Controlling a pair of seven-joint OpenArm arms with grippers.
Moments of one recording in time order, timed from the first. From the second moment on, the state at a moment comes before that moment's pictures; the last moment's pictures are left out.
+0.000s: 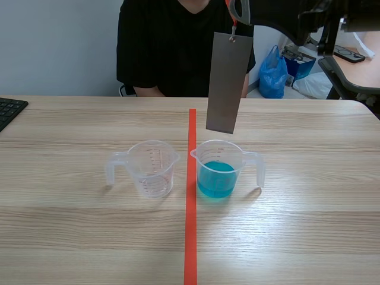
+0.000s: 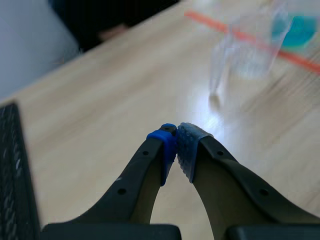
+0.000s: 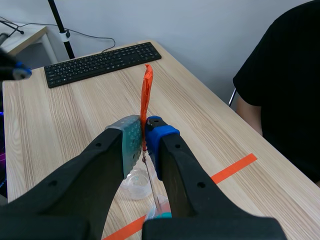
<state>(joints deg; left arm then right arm) 40.2 -52.5 -22.1 75.8 -8.7 -45.1 -47.9 11.6 26.4 1.8 109.2 62.1 44.6 -48.9</state>
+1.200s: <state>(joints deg) -15.4 -32.3 32.9 75.9 -17.1 -45.1 -16.3 11.6 26.4 1.8 109.2 62.1 44.6 -49.7</state>
